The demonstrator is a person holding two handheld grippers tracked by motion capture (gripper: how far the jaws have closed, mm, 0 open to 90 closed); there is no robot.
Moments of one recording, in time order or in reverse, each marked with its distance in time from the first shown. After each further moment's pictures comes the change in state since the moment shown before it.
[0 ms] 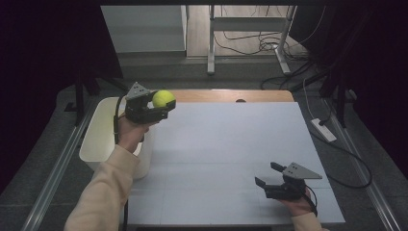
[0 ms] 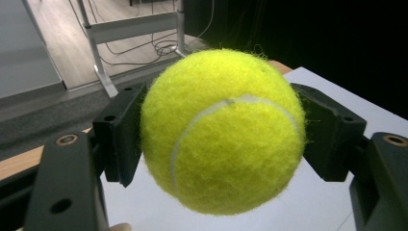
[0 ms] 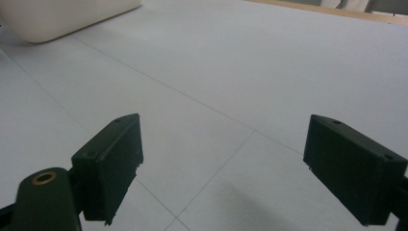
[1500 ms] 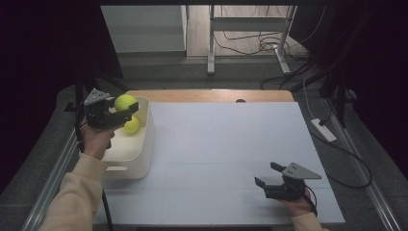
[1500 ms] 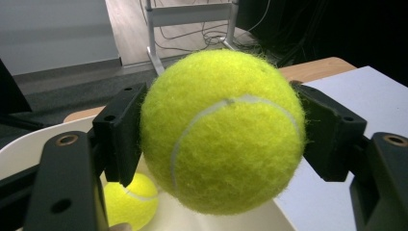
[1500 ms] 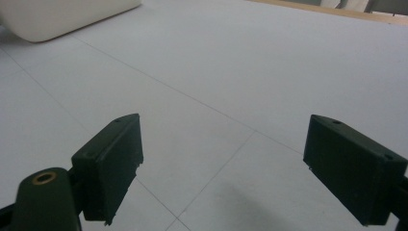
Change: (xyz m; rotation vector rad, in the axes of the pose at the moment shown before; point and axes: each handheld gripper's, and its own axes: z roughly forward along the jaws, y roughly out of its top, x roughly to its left) left arm 0.062 -0.030 -0.059 0.025 0.171 -0.104; right arm 0.001 0.000 0.000 0.002 -0.002 -0.004
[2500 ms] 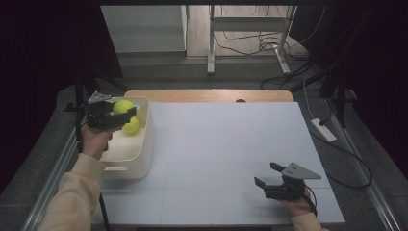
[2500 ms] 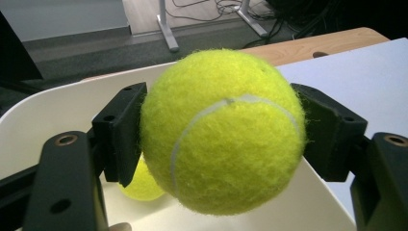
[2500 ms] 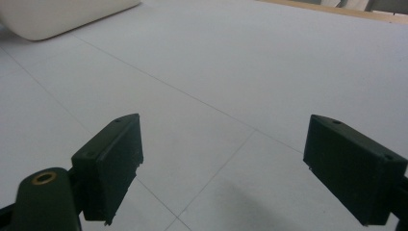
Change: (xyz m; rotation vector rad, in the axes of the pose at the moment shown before) left arm 0.015 -0.011 0.014 0.122 0.042 -0.023; right arm 0.000 0.000 0.001 0.004 0.000 -0.002
